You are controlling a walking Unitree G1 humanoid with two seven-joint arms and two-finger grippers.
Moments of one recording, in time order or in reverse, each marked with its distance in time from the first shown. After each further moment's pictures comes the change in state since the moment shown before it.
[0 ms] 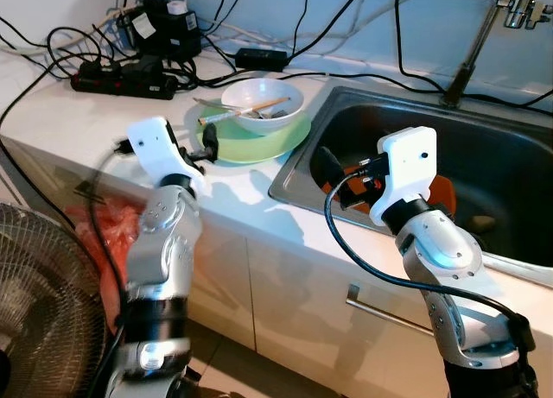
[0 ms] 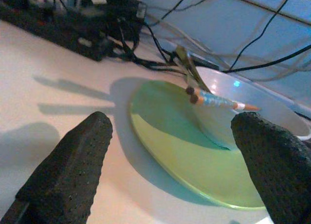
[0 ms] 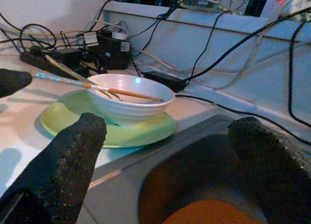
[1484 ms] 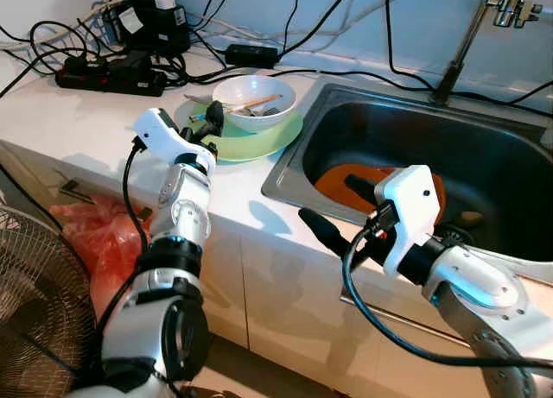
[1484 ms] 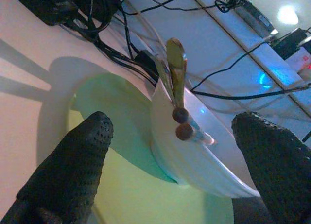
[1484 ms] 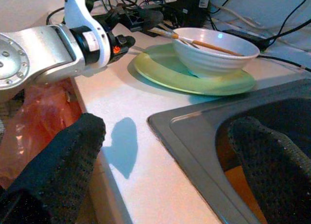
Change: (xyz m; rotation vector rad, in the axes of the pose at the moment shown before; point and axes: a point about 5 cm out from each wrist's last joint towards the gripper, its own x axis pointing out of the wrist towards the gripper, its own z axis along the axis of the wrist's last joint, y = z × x) left arm 0.050 -0.003 -0.006 -0.372 -0.034 -0.075; right arm -0.048 0.015 0.001 0.074 0.160 0.357
